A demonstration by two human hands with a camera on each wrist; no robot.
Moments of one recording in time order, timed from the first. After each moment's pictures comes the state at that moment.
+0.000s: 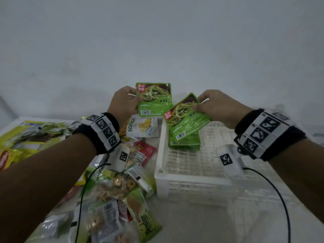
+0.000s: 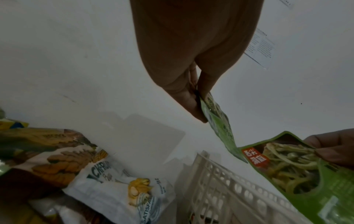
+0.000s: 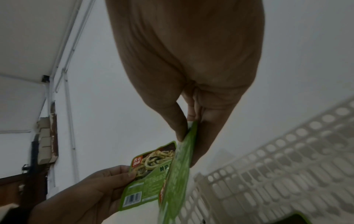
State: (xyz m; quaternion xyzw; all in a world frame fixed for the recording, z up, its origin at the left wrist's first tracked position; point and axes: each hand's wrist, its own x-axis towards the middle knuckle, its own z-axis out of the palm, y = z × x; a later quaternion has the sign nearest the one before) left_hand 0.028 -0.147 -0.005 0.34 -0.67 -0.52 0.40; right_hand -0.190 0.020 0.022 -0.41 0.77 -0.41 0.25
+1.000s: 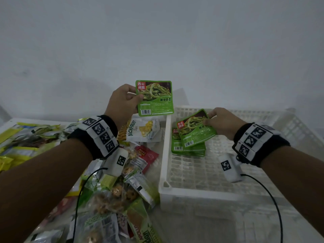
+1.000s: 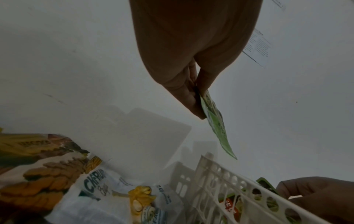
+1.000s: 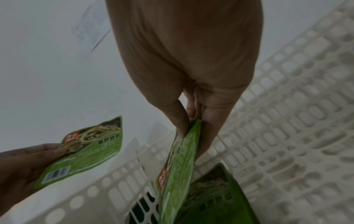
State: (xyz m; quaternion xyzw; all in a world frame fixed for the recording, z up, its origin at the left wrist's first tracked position) left_hand 0.024 -0.170 -0.008 0.35 -0.69 -0.48 0.41; right_hand -0.214 0.001 -0.024 -0.33 0.81 -0.40 0.29
